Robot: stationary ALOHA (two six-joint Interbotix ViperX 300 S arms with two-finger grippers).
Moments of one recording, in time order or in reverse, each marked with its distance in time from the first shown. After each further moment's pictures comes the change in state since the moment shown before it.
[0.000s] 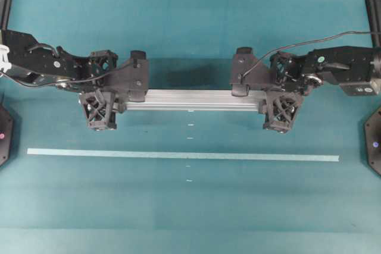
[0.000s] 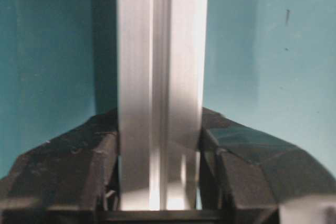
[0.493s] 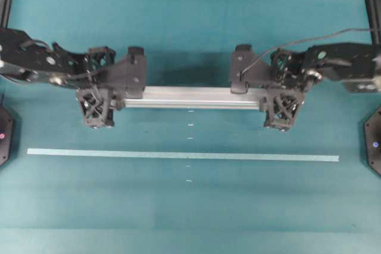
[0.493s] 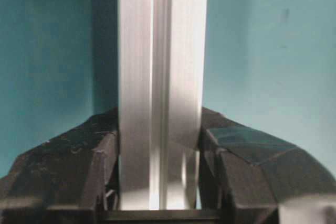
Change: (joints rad) left arm 0.000 -0.106 -0.041 -0.002 0.130 -0.008; right arm 0.000 -0.071 -0.066 0.000 0.170 0.000
